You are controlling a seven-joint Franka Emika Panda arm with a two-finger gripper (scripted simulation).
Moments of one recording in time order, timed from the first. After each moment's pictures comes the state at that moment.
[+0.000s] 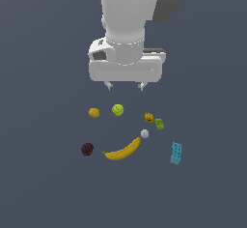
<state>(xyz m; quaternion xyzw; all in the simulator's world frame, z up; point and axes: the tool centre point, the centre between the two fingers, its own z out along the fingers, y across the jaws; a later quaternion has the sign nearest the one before) 0.007 0.007 0.321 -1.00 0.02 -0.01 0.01</state>
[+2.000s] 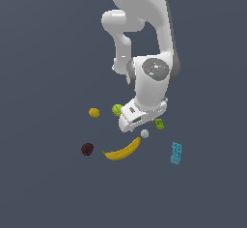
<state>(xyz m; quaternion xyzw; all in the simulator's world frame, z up) 0.036 0.077 0.132 -0.97 -0.25 0.00 -0.01</state>
